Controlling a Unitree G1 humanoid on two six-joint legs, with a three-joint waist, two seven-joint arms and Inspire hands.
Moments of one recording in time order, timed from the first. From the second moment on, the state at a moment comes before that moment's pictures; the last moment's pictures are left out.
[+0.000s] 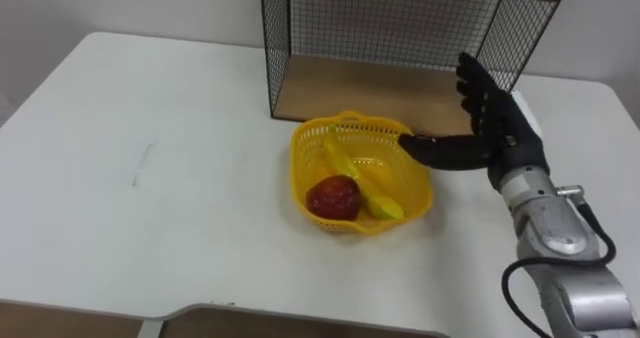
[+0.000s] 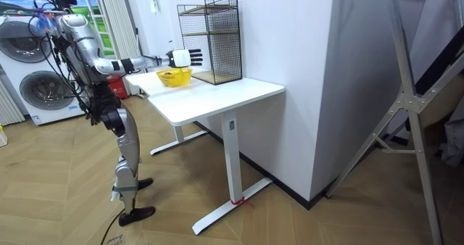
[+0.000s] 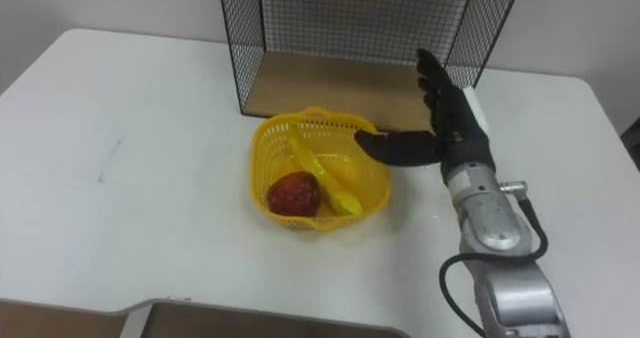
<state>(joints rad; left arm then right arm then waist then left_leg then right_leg) 0.27 0.22 0.42 1.15 -0.22 0.08 0.34 -0.05 -0.35 -0.02 0.05 0.23 0.08 -0.09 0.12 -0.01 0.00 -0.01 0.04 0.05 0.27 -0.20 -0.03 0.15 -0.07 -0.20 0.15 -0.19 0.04</state>
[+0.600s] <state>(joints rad) 0.25 0.22 0.66 0.10 -0.27 -0.05 1.08 0.20 -0.34 -0.15 -0.02 0.26 0.08 -0.29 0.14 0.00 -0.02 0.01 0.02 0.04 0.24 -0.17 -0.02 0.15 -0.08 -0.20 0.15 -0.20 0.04</state>
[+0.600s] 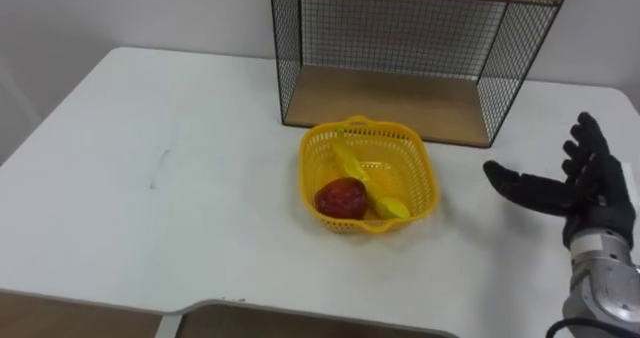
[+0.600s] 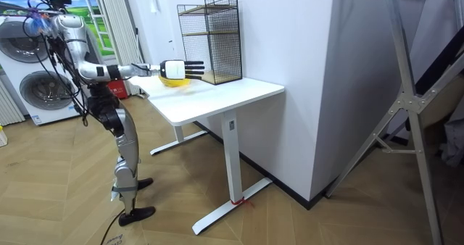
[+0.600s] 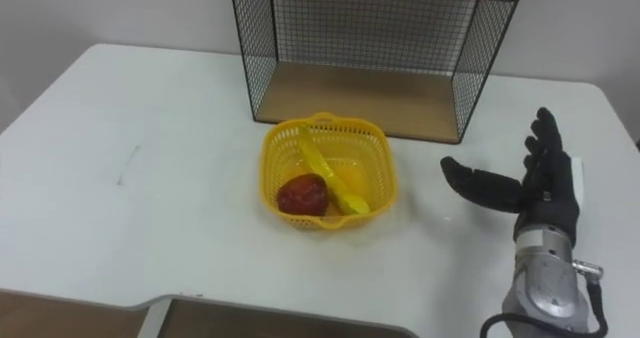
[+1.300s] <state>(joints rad) 0.23 0.22 0.28 -0.17 -0.21 -0.19 0.73 0.20 -0.28 -0.14 -0.02 0.44 -0.08 -0.07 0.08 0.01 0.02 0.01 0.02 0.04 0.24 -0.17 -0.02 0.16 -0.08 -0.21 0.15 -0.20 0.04</state>
